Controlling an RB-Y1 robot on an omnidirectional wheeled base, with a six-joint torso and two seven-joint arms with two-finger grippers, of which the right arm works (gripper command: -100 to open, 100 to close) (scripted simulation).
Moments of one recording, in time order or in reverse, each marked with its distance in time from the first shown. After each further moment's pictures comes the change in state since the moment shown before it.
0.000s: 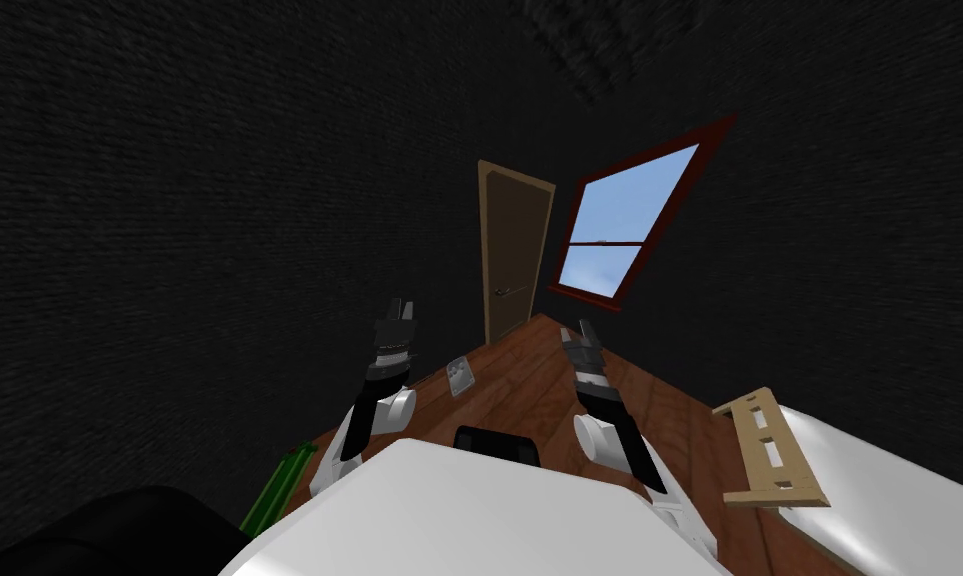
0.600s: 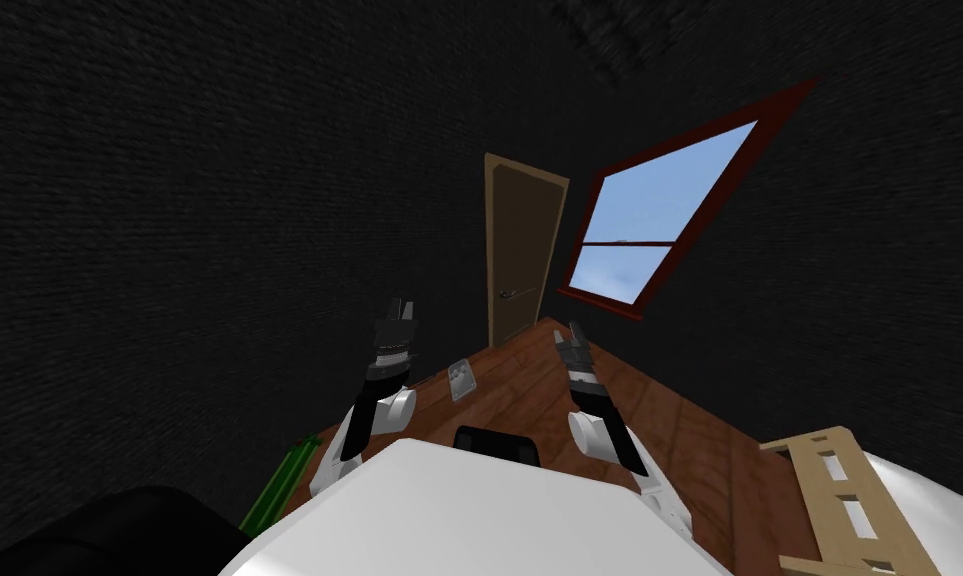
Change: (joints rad) arm -0.052 -0.026 0.024 0.116 -0.004 -0.017 -0.002
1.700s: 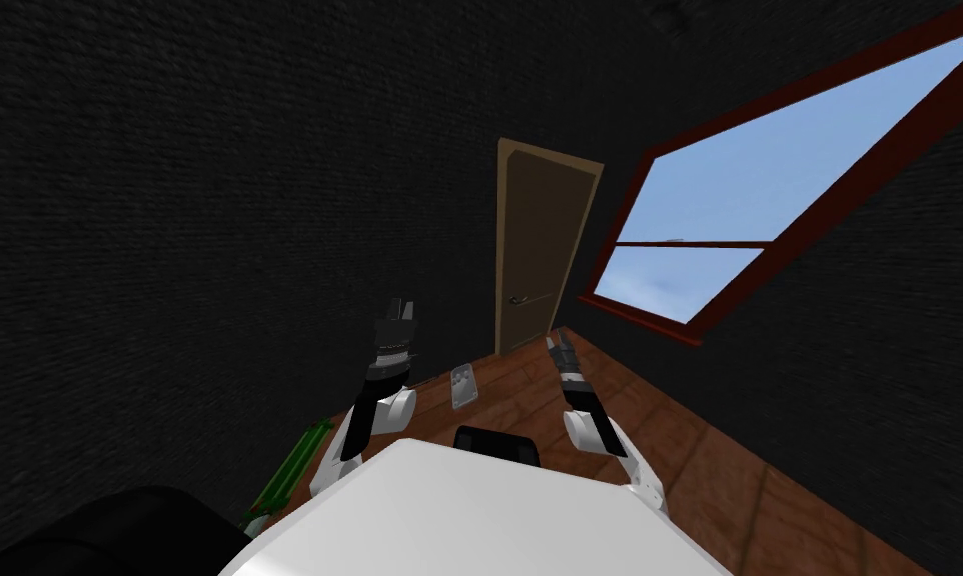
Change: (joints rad) arm -0.101 -0.064 0.043 0.254 -0.014 -0.055 -0.015
